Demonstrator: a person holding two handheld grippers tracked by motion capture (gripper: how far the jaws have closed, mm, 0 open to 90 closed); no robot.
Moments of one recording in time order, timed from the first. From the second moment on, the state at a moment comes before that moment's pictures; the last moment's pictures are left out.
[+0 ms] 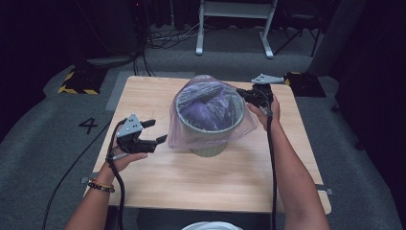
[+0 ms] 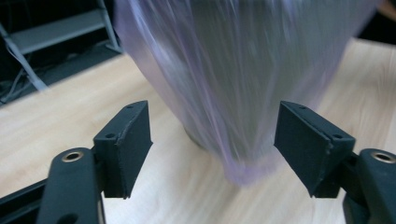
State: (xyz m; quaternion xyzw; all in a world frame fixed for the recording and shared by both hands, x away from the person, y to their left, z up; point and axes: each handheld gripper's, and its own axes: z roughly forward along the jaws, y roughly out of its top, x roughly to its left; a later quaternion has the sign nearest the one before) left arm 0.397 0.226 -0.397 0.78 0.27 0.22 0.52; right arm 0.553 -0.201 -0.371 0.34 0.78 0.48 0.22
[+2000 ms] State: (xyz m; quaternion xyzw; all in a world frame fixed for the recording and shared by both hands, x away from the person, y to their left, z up) left arm 0.521 0.172 -0.408 0.80 0.34 0.21 0.44; right arm 0.552 -0.207 -0.404 0.34 0.81 0.45 0.16
